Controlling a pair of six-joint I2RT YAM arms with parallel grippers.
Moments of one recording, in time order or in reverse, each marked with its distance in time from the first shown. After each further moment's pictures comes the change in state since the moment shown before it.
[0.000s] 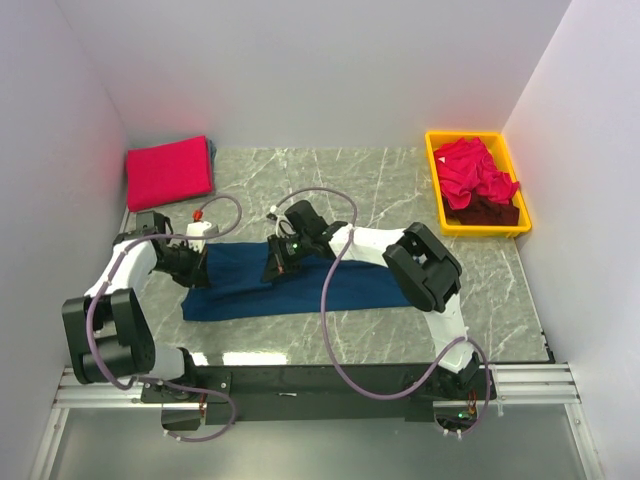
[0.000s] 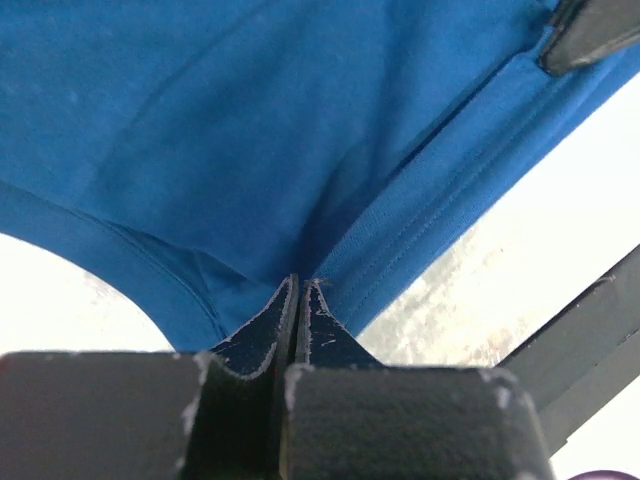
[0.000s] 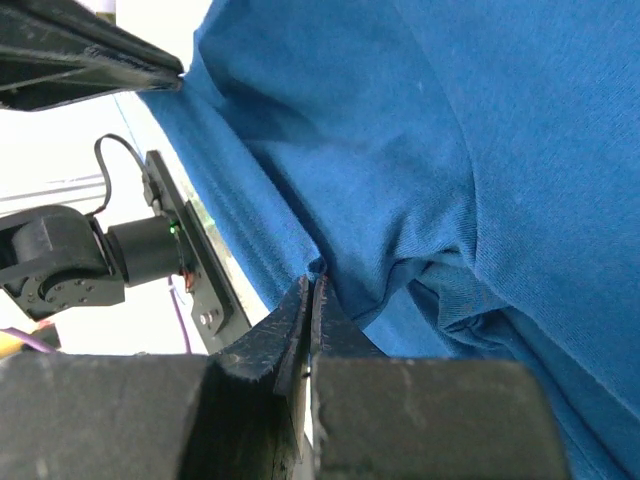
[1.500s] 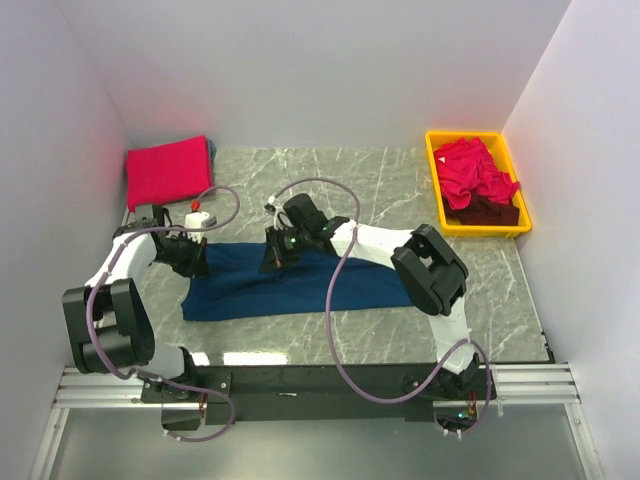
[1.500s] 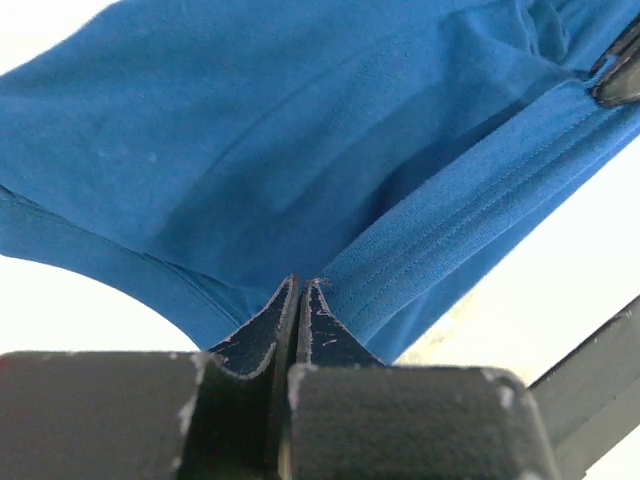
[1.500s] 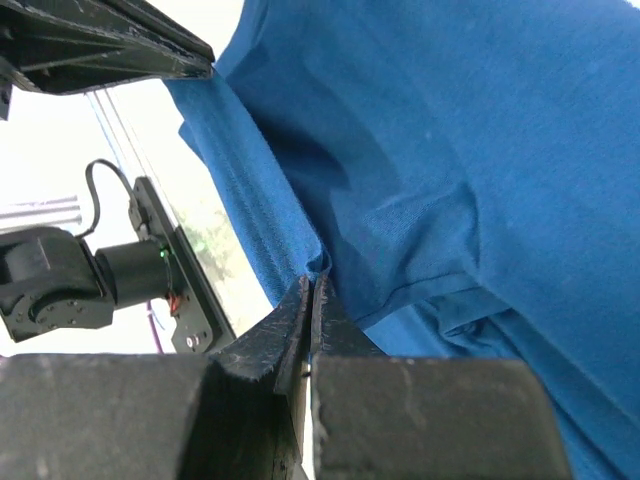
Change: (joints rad) left arm 0.000 0.065 0.063 0.058 0.009 -0.022; right arm 0.012 -0.055 0.029 -0.028 0.103 -0.057
